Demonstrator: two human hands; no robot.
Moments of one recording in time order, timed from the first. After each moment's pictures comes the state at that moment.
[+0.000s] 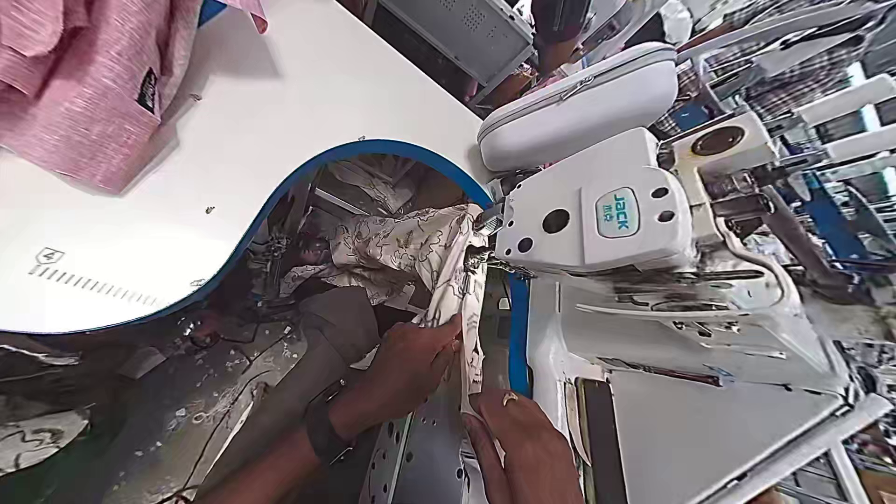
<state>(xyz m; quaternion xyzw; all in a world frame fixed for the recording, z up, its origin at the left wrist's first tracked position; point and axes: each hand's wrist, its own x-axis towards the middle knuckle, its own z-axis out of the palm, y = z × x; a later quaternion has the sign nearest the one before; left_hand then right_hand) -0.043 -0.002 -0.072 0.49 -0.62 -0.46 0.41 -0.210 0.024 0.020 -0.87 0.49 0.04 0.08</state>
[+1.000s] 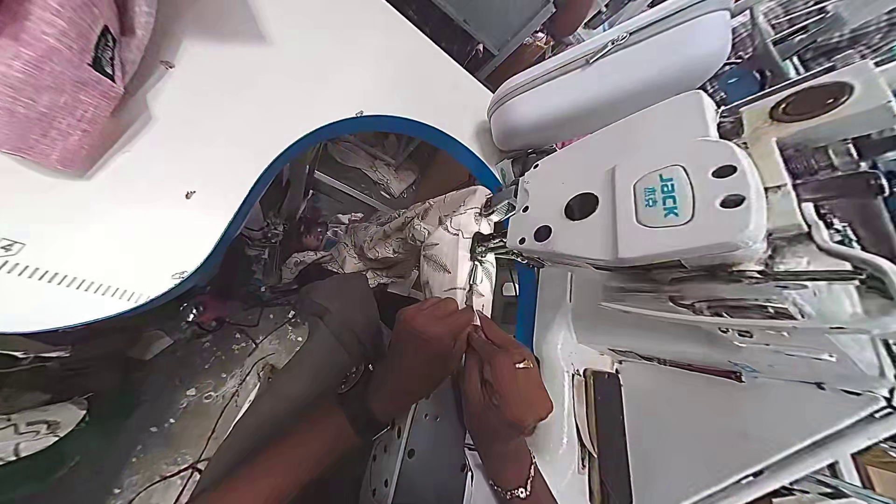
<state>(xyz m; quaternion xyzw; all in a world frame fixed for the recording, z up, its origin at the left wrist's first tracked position) -0.083 -0.024 -0.103 0.53 -0.58 -0.13 0.61 -0.202 -0.024 -0.066 -0.83 0.41 -0.35 -0.13</state>
